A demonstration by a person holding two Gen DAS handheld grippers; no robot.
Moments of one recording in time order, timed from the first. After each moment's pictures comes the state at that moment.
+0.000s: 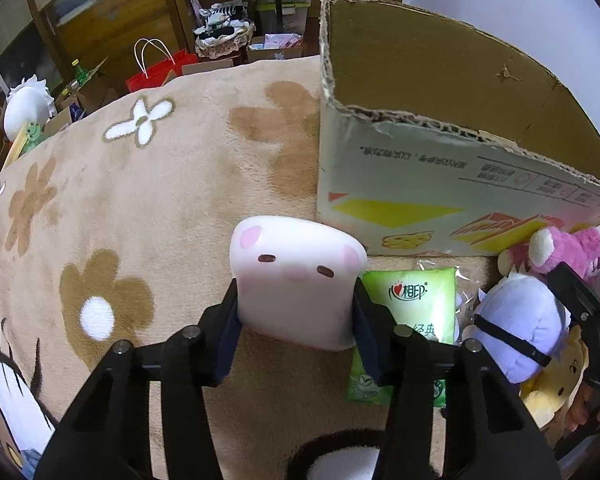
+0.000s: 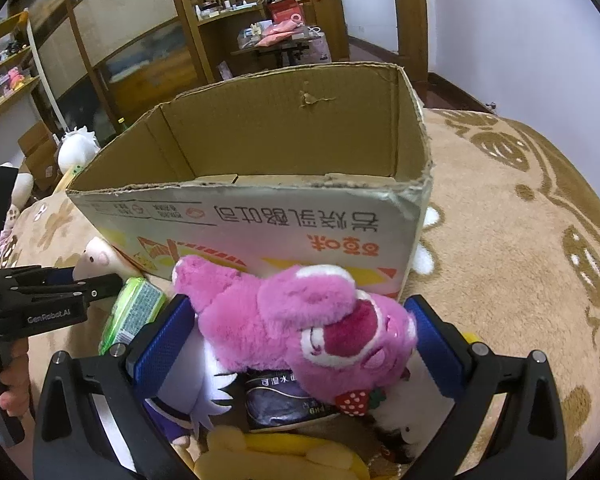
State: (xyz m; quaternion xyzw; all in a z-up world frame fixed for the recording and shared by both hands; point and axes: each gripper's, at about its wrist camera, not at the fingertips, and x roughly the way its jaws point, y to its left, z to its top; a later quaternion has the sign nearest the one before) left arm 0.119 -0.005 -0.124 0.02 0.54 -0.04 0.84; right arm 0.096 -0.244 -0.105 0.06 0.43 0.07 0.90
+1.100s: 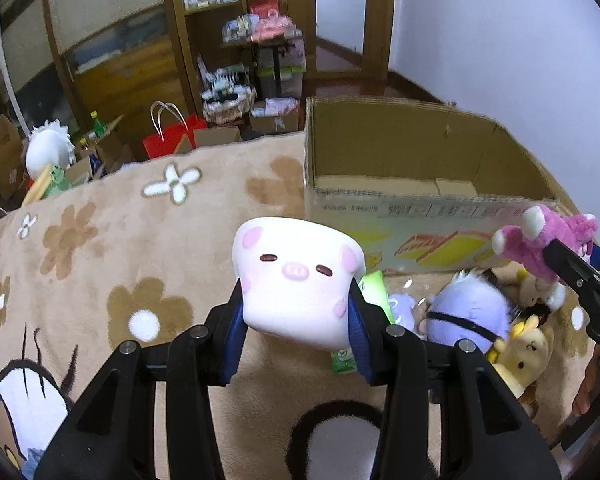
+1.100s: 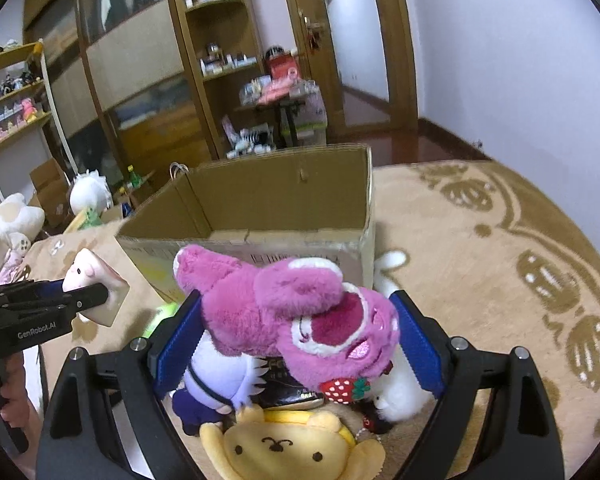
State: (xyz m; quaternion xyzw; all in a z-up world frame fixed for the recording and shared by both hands) left arm 0.061 -0.001 -0.057 0.03 0.42 -0.04 0.91; right arm 0.044 -0.259 -0.050 0.08 0.33 0.06 0.94
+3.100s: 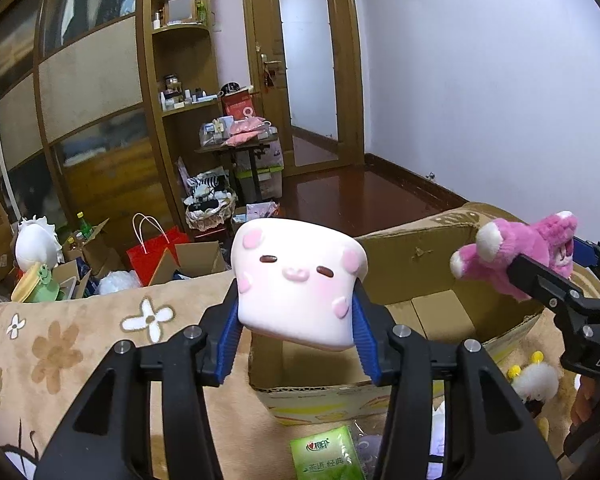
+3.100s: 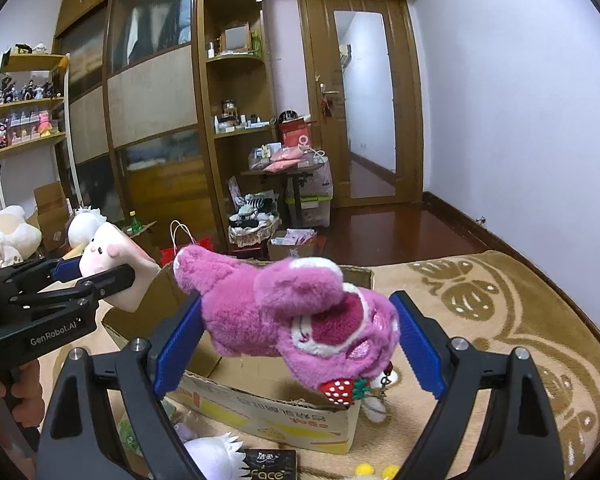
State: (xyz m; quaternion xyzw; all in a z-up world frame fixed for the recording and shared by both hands) left arm 0.107 -0.047 -0.021 0.07 0.26 -0.09 0.96; right arm 0.093 -0.259 -0.008 0.04 0.22 0.06 0.97
